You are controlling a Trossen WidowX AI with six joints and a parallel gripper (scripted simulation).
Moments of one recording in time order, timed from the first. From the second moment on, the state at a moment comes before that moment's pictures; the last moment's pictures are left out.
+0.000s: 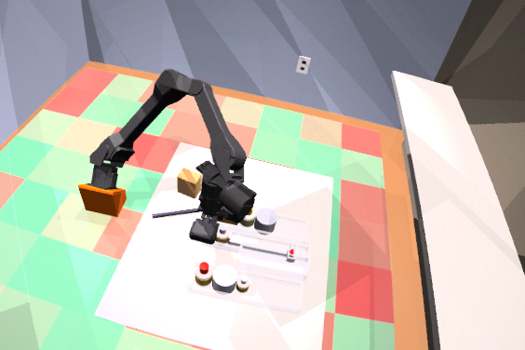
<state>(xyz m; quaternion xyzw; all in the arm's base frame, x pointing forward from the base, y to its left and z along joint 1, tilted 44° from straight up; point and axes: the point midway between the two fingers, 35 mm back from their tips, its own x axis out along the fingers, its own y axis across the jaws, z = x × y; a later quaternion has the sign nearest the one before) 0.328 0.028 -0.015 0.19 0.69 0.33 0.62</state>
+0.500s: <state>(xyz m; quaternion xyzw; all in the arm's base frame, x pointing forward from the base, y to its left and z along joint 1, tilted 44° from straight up) 0.334 0.029 -0.014 0.19 0.69 0.33 0.62</state>
